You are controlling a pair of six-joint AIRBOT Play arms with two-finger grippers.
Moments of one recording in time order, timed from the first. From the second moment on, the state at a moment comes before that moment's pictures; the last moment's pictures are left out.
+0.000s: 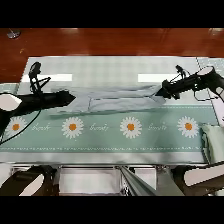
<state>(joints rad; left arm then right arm) -0.11 -0.92 0.70 0.81 -0.79 -1.32 -0.20 -1.70 1.29 -0.84 1.27 1.33</state>
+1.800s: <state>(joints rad) -0.59 -1.88 1.82 0.75 -1.03 -1.55 -0.14 -0.73 0.88 -0.88 1.22 1.47</state>
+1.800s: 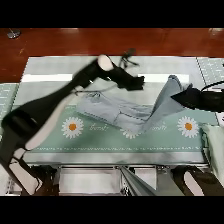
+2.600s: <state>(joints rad) -0.06 -0.80 1.00 1.03 -1.07 -1.42 0.51 -1.62 1.55 -0.86 1.05 1.52</state>
